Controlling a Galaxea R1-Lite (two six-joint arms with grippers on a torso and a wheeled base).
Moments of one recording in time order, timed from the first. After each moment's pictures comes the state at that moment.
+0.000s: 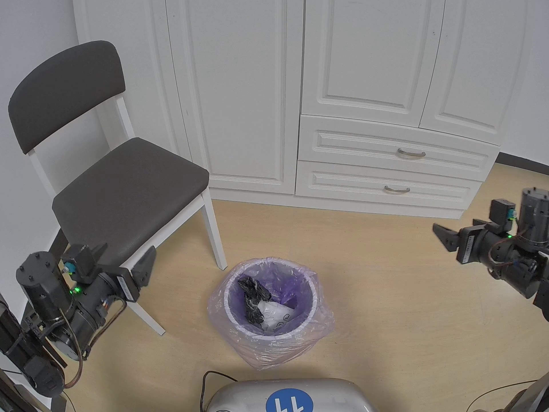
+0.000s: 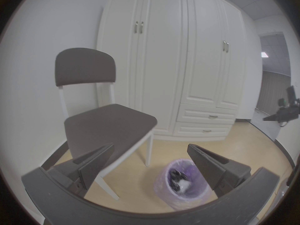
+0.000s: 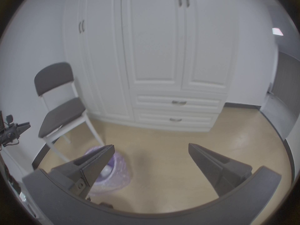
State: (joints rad) left arm -0.35 1.68 -0.07 -1.53 0.24 -0.09; right arm 0.29 1.45 -0.47 -0.73 -0.23 0.07
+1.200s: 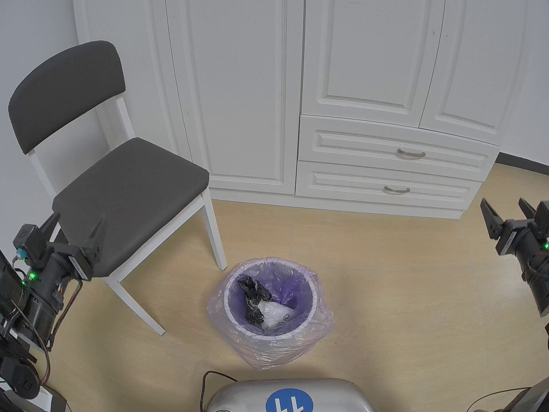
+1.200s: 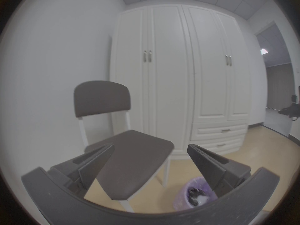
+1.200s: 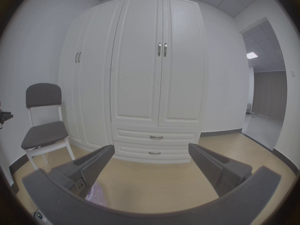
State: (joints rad) left arm -0.19 1.45 -0.06 -1.53 0.19 0.04; right arm 0.17 1.32 -0.21 -1.25 -0.29 -0.07
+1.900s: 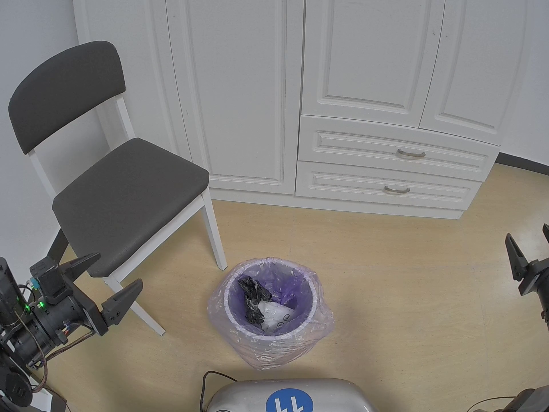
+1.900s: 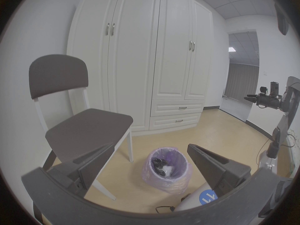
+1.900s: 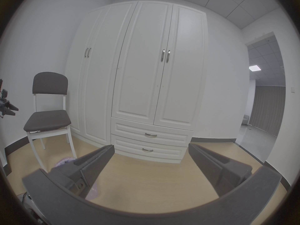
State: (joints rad) left arm -0.14 1.34 -0.02 -1.21 -0.30 0.06; right arm 0.17 1.02 -0.02 -1.15 -0.29 -0.19
